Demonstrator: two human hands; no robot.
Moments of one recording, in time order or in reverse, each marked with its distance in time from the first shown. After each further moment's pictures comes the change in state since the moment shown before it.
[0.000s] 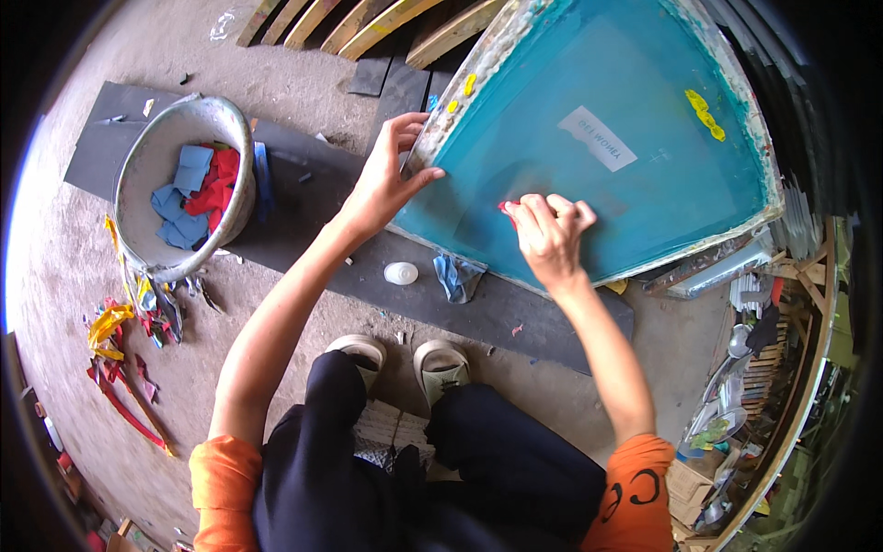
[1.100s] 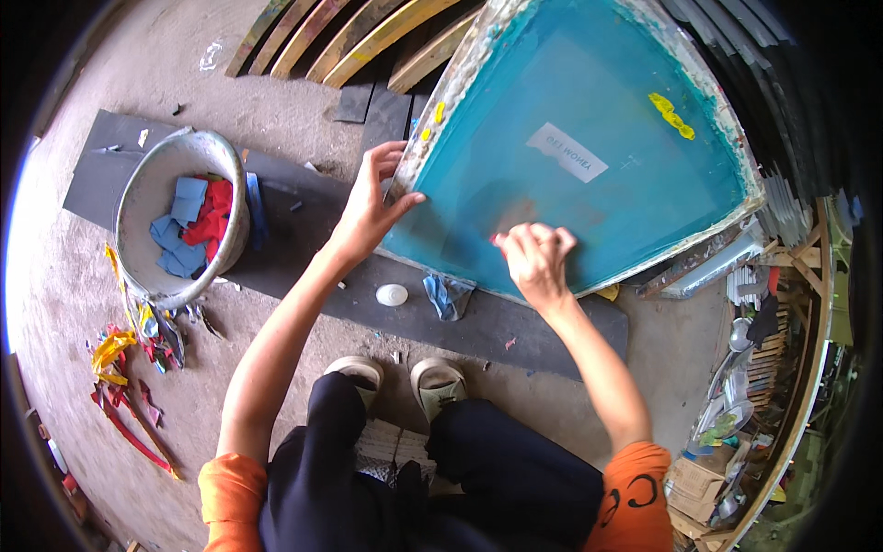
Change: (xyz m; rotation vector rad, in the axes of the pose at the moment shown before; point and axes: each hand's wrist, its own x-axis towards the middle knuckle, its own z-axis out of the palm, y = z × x) left_hand -0.001 -0.001 0.003 0.004 -0.009 0.002; right_hand -0.020 0.007 -0.008 0.103 -0.045 0.097
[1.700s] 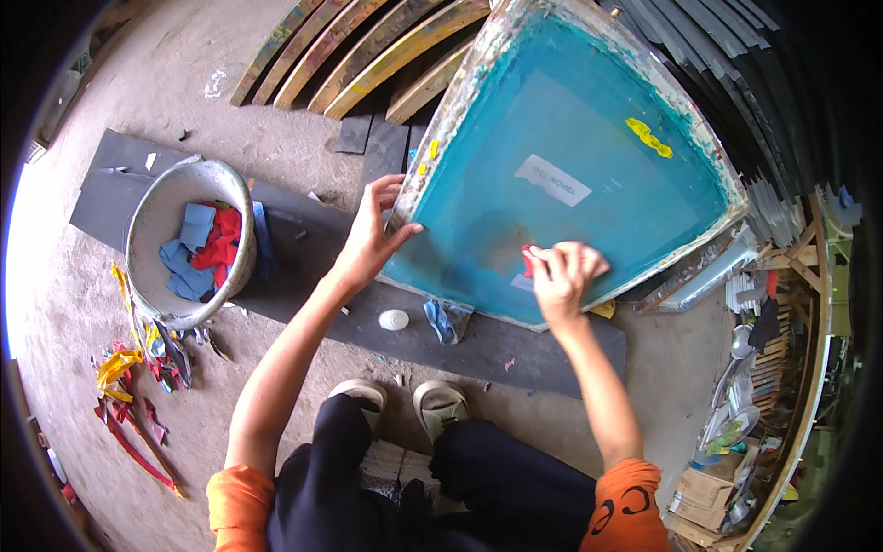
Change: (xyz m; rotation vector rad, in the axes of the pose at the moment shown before) left_hand 0.007 -0.002 -0.007 0.026 0.005 0.024; right_hand -0.002 0.013 -0.010 0.014 0.168 0.289
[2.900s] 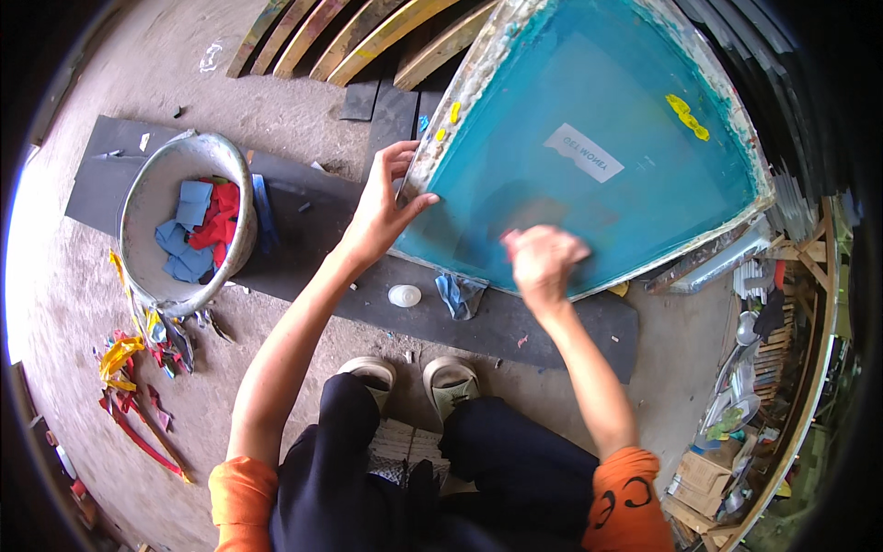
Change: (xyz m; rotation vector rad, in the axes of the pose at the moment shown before) left_hand -0.003 0.003 0.002 -0.031 -0.010 -0.020; right_hand -0.038 -0.022 0.028 -0.112 -0.192 -0.240
